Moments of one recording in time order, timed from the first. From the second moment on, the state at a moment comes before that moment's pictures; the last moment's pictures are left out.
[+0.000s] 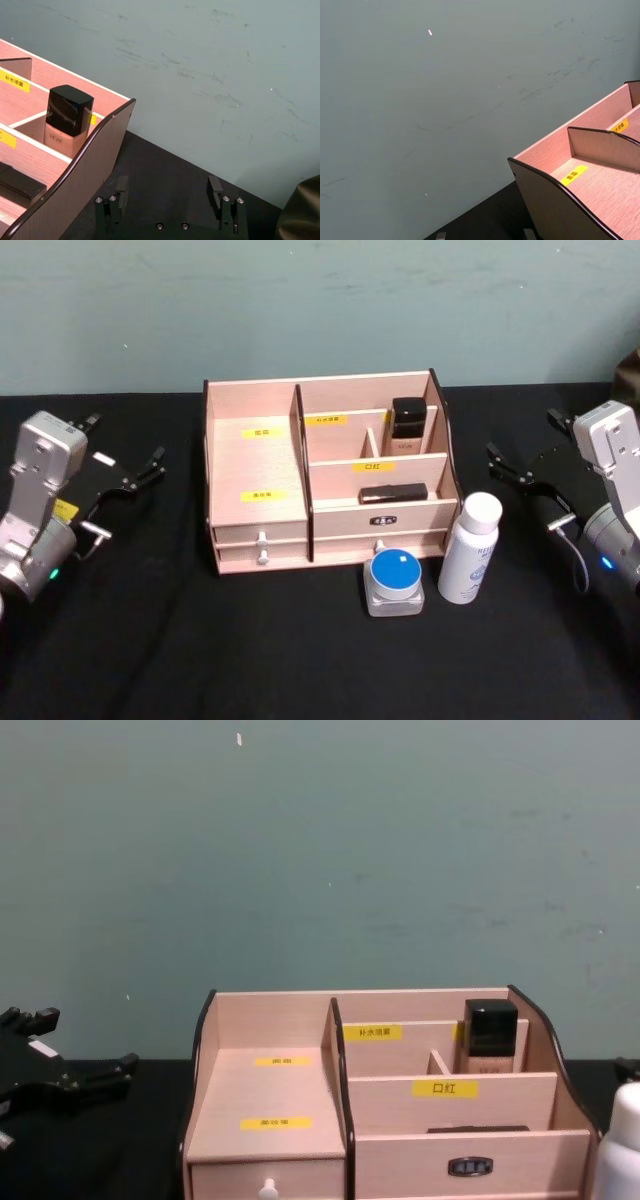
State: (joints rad) left arm -0.20 0.60 0.45 -1.41 -0.25 -0.12 0.03; right arm 0.20 0.60 -0.45 -1.41 0.25 -0.12 -0.03
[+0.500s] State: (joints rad) left arm -0.20 0.60 0.45 -1.41 -0.25 -0.12 0.03; right arm 0.20 0.60 -0.45 -1.41 0.25 -0.12 -0.03
